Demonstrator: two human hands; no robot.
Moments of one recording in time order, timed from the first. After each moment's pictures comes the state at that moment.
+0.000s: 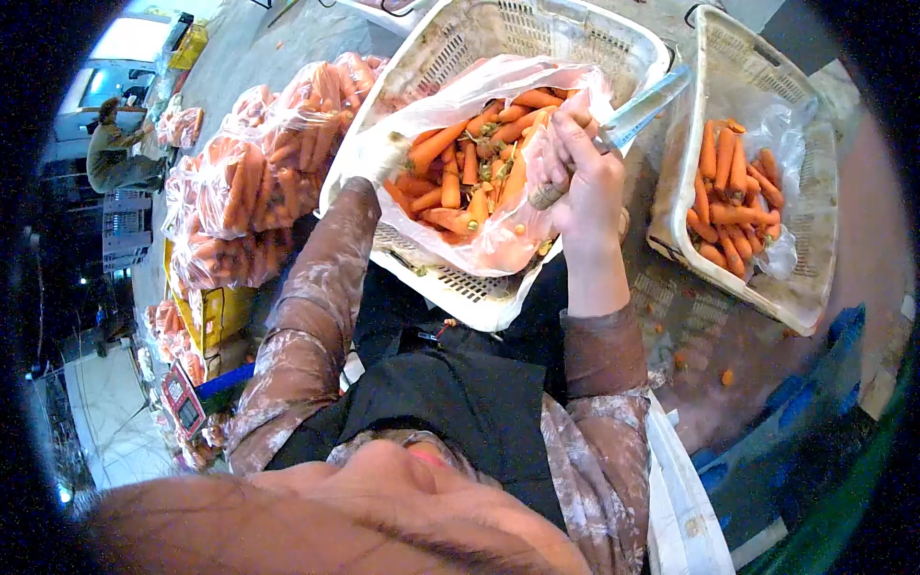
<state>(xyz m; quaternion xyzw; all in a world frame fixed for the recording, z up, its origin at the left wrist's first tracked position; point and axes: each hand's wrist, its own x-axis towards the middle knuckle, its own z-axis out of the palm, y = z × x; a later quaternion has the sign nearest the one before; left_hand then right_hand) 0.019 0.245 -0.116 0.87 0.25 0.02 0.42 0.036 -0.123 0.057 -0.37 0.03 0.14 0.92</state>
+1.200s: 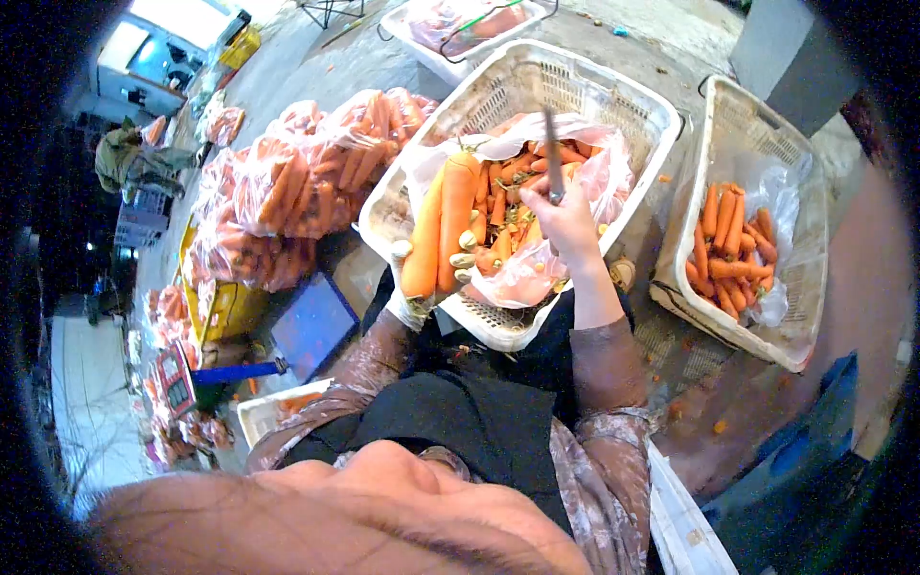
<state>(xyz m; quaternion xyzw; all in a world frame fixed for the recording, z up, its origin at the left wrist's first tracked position) -0.131 0.080 0.000 0.07 0.00 -0.06 1.00 0.026 -0.101 0.031 -0.62 -0.14 0.23 0.74</state>
